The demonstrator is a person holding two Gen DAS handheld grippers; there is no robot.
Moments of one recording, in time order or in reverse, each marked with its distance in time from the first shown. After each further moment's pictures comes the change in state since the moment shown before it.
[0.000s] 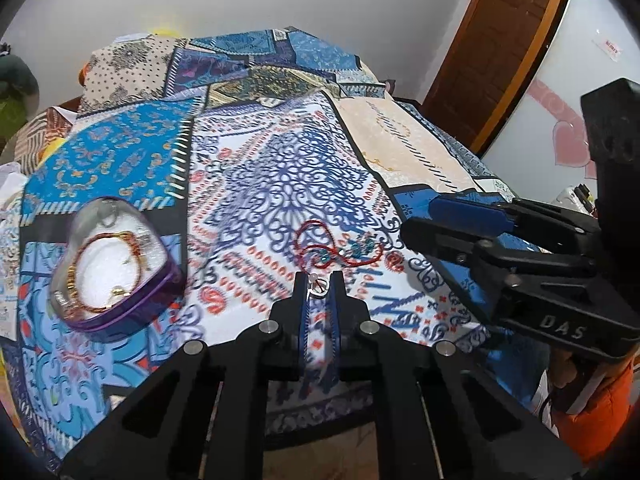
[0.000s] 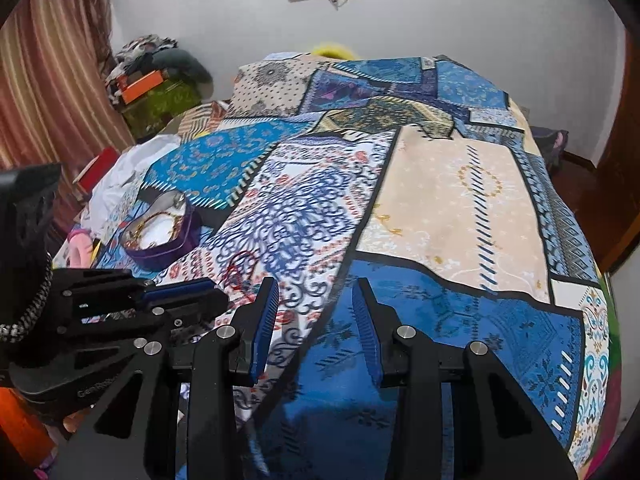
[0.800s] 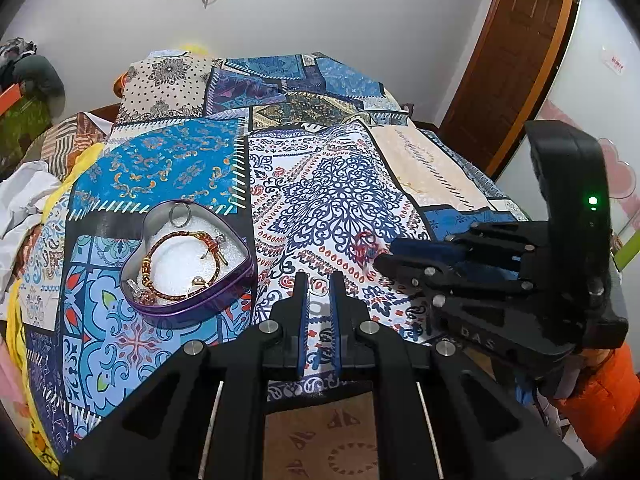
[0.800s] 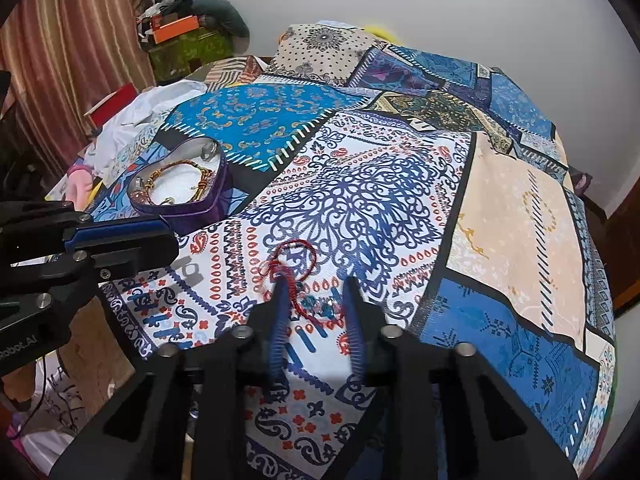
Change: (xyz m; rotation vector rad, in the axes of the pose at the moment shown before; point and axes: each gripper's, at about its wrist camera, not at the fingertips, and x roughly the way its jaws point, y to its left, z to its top) left arm -0.042 0.027 -0.010 -0.029 -0.083 0.053; right arm 0.039 0.045 0.002 -0.196 0.096 -0.003
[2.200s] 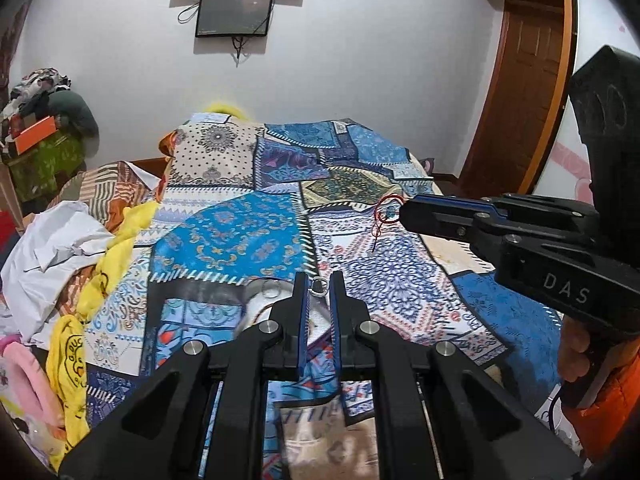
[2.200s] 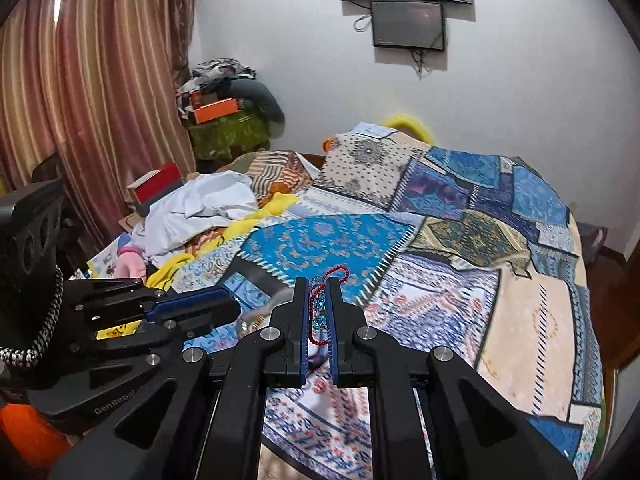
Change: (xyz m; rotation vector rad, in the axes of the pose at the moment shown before) left arm -0.076 0.048 0.024 0.002 -0.205 0.092; right arm -0.070 0.059 0.075 -0.016 -0.298 0.094
